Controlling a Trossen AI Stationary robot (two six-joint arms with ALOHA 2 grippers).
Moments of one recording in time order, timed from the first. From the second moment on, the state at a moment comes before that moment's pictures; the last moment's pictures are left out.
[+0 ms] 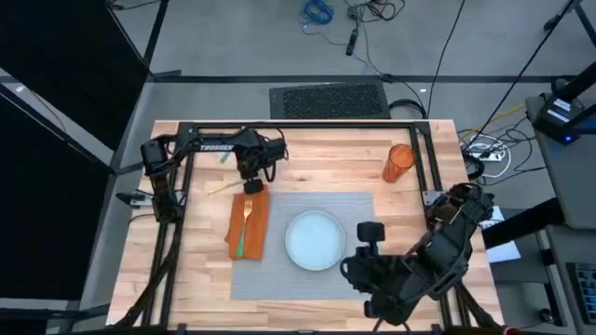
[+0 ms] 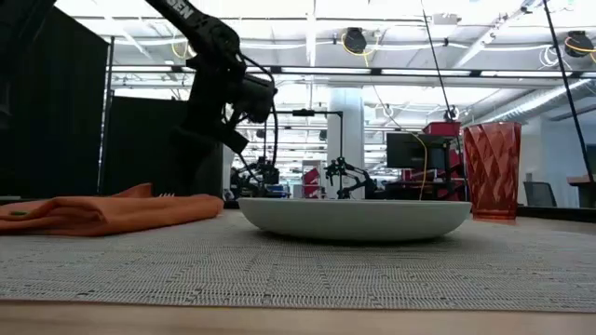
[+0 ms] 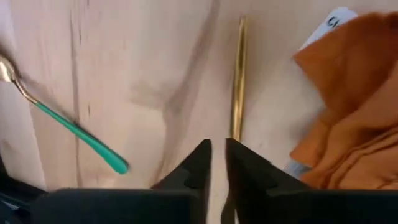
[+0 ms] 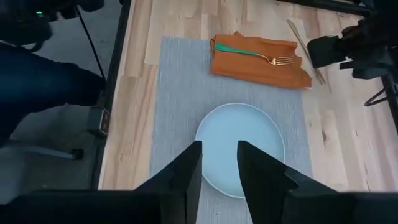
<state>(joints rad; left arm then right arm) 0.44 1.85 1.26 -1.15 -0.17 0.07 0.74 1.92 2.36 -1.52 0.52 0.55</state>
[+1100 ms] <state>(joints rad) 0.54 1.85 1.12 -1.01 0.05 0.17 0.75 1.92 2.36 -1.52 0.53 0.56</state>
